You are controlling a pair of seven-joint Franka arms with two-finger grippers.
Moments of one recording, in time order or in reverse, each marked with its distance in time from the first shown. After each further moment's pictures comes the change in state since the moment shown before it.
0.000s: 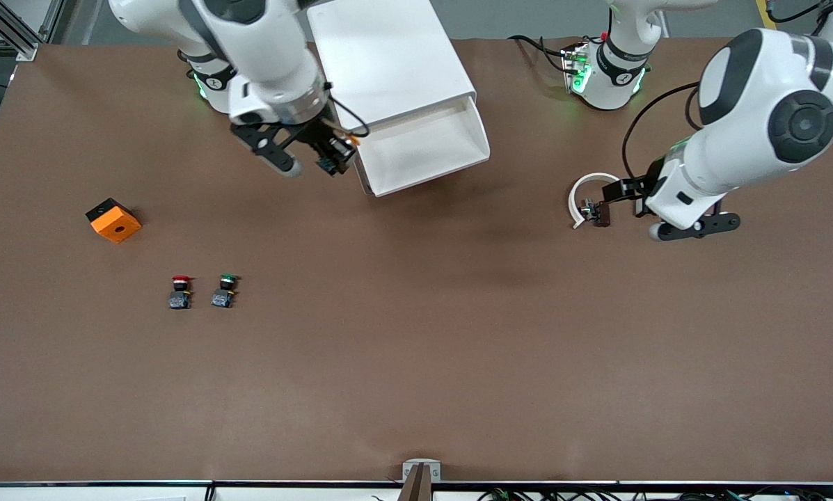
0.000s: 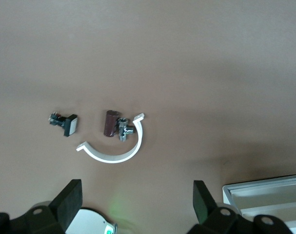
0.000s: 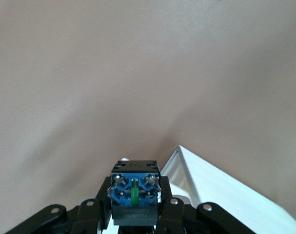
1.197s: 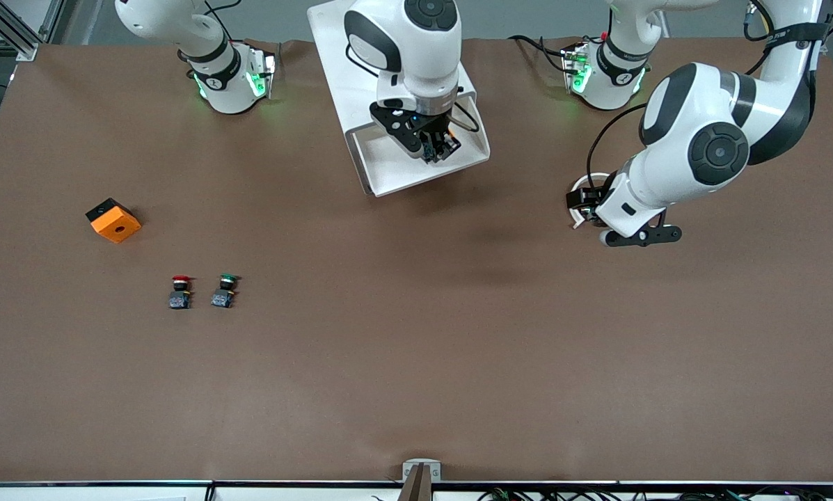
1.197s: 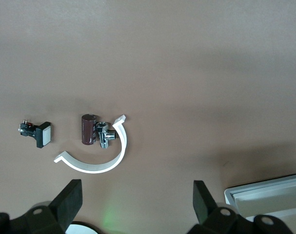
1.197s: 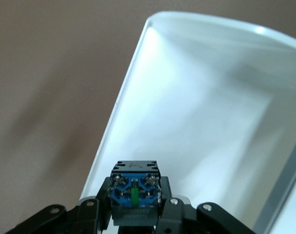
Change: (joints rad) left arm -0.011 0.043 -0.059 -0.092 -0.003 0.109 0.002; right arm 0.285 0.288 -0.006 0.144 -0.033 0.101 0.413
